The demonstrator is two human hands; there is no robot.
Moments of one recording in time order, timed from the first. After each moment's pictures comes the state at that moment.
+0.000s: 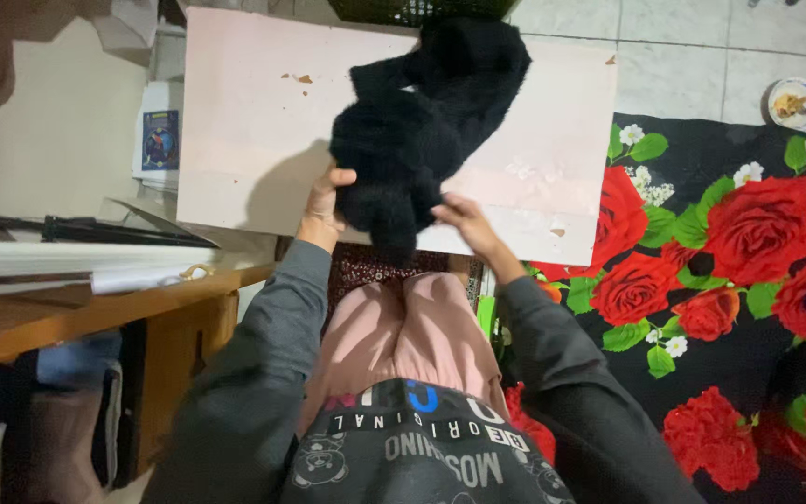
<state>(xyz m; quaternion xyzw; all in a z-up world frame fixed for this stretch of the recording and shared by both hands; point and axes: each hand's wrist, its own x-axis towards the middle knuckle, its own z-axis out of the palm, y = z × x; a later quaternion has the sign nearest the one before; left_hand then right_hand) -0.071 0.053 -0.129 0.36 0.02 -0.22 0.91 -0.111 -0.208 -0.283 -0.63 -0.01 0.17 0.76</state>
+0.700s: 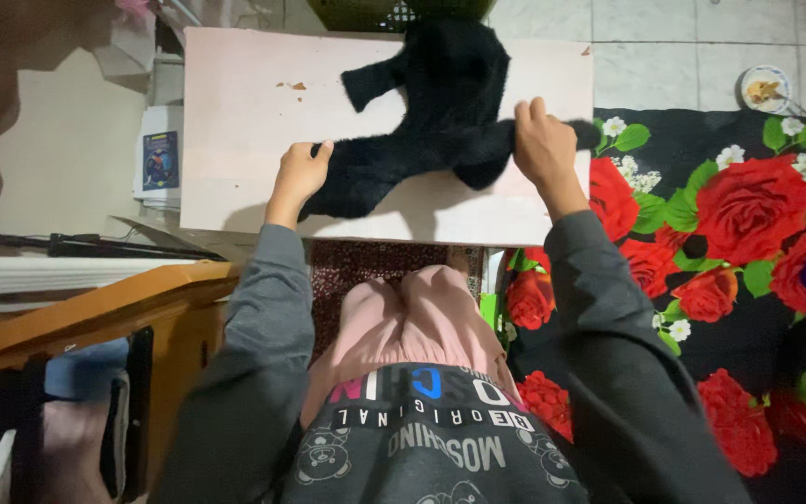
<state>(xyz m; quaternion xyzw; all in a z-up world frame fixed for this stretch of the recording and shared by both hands) -0.057 0.089 -0.106 0.93 0.07 -0.09 0.35 -0.082 -0.283 -0.103 -0.98 -0.10 -0.17 0.02</state>
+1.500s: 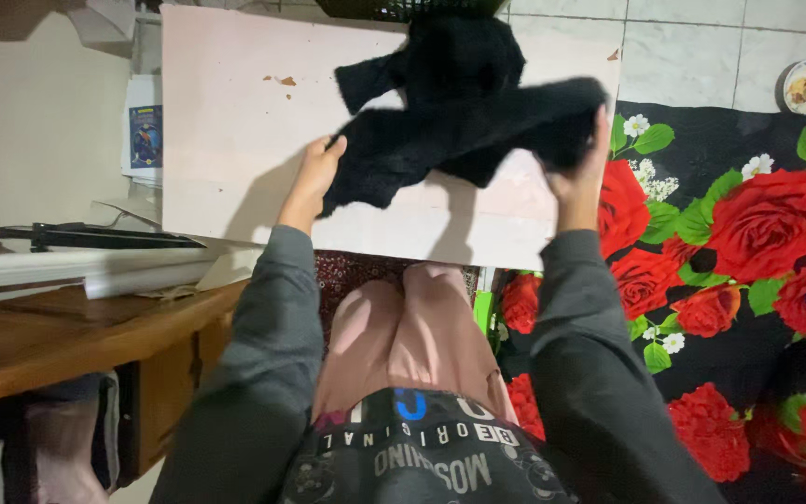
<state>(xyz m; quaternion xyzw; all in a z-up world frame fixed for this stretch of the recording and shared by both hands) 0.008 0.049 -0.173 0.74 0.14 -0.15 0.63 -0.013 -0.347 -0.189 -0.26 0.25 0.00 0.93</state>
